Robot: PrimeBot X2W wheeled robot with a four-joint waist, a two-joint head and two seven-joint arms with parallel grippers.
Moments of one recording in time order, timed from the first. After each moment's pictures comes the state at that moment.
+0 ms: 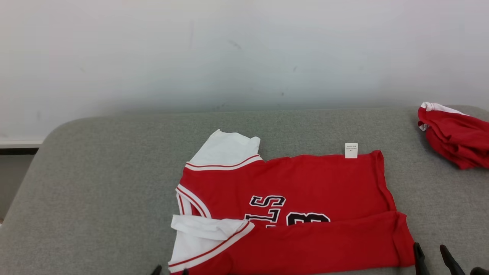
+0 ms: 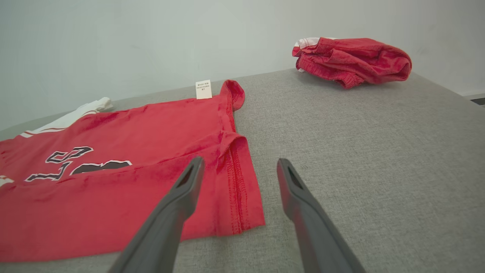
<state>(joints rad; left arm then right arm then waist) 0.02 0.42 -0.58 0.14 -0.63 0.21 -0.26 0.03 -0.16 0.03 0.36 0.44 0.13 -0.20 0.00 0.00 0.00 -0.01</state>
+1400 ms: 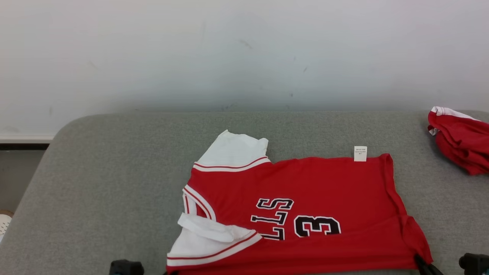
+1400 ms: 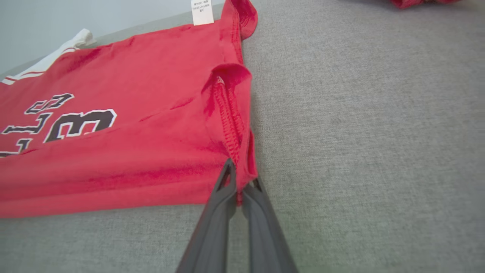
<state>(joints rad) -0.13 0.43 -0.63 0.34 -0.71 0.09 -0.07 -0.13 -0.26 0.20 0.60 0.63 0.13 -0.02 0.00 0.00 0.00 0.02</state>
